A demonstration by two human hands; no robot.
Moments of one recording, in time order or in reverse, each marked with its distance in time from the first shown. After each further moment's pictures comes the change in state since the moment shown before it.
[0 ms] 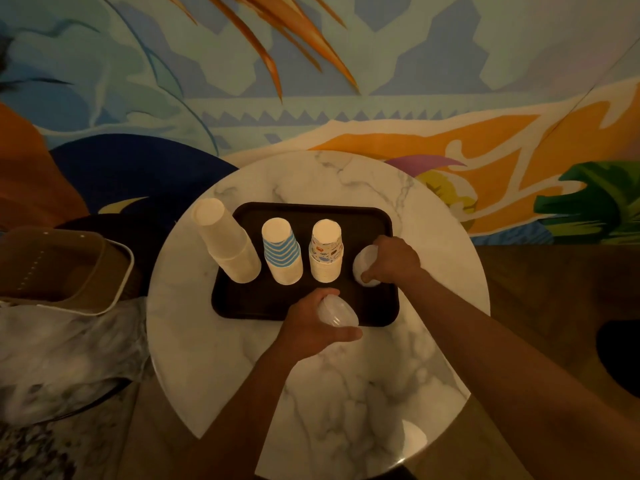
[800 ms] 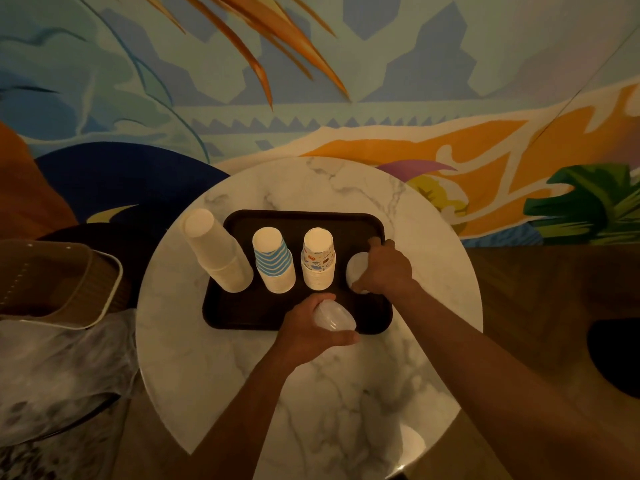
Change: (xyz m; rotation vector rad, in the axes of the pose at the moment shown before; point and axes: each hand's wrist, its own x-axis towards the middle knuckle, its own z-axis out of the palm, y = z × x) left_hand 0.008 0.007 0.004 -0.041 -0.009 -0.026; right_hand -0.012 -0.008 0.000 -0.062 0.035 0.064
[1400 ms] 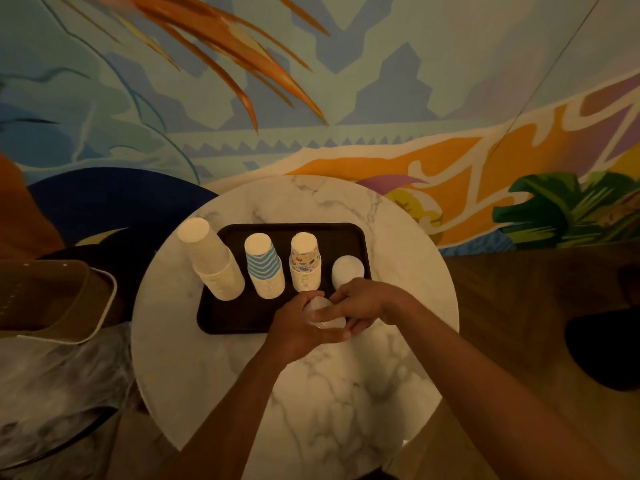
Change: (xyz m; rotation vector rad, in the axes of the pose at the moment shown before) left_hand -0.026 0.013 -0.005 -0.016 0.014 0.118; right_hand -0.094 0.000 -0.019 0.532 -0.567 -0.116
